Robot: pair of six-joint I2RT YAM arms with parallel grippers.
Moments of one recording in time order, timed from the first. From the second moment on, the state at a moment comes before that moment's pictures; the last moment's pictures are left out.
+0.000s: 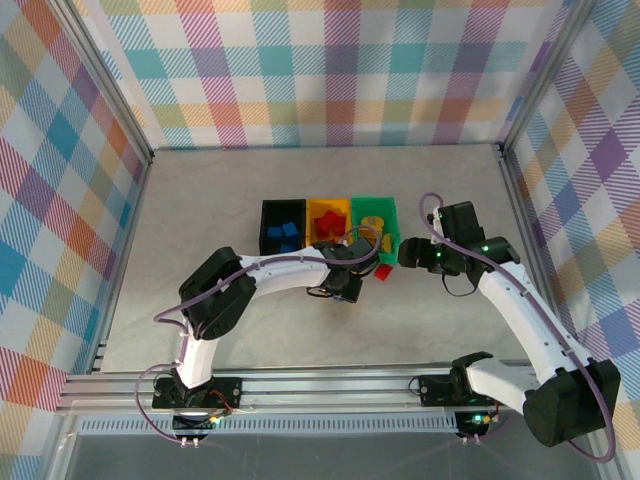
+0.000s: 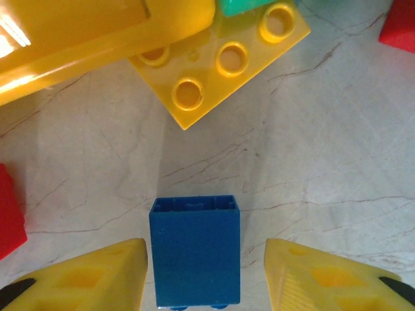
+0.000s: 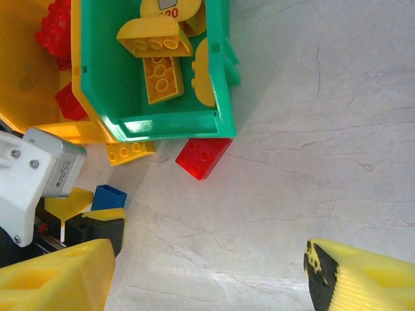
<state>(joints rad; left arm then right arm) -0.98 1.98 1.39 -0.71 -0.14 -0.61 0.29 1.09 0.96 -0.87 -0.14 0.39</state>
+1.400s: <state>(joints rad) -0.90 1.95 1.41 -0.79 -0.14 -0.59 0.29 1.08 0.96 -0.88 -0.14 0.39</state>
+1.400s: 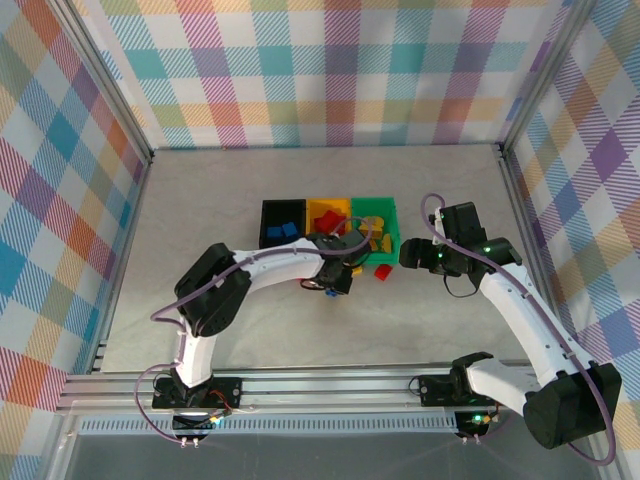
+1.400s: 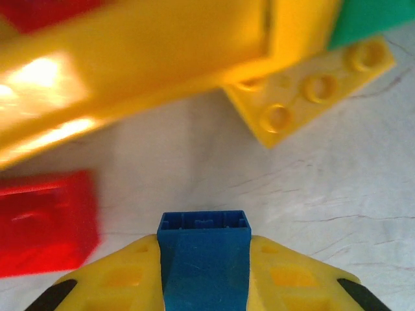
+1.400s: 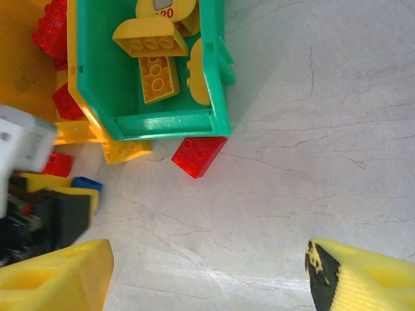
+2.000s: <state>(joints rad) -0.57 1.86 1.63 -0.90 -0.20 -0.48 0.48 1.30 0.84 -0.74 -0.06 0.49</state>
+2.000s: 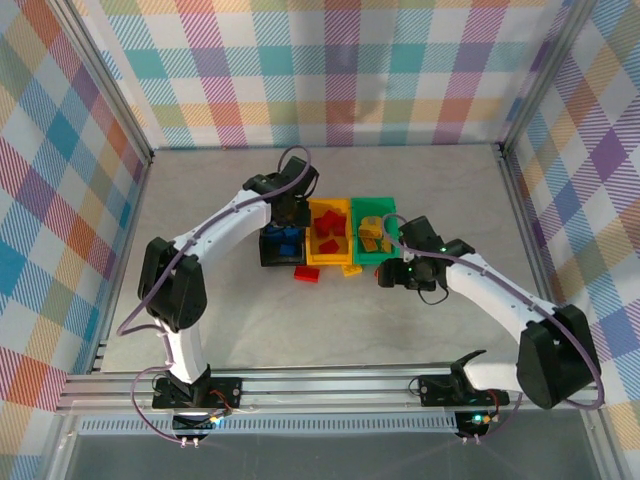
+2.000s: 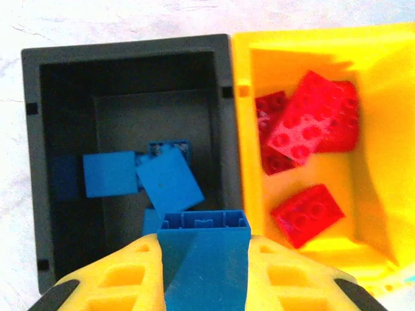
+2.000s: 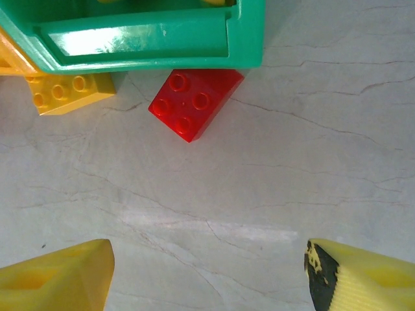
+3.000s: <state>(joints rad) -0.49 1.67 1.47 -0.86 -0.17 -0.48 0.59 1.78 1.14 -0.78 0.22 0.73</state>
